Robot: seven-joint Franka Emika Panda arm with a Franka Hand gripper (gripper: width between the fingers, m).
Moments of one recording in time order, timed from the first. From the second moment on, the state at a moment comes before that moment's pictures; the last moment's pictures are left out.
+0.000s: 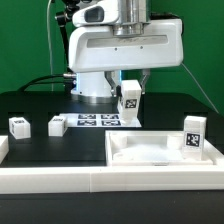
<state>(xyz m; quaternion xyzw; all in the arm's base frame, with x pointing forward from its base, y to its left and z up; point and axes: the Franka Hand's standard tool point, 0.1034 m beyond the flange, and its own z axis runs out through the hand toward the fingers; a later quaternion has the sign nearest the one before) 0.520 0.017 0.109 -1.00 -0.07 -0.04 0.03</state>
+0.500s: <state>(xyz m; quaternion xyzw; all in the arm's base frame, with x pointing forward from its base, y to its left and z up) 0.542 -0.011 0.116 -0.98 -0.08 -0.17 -0.02</state>
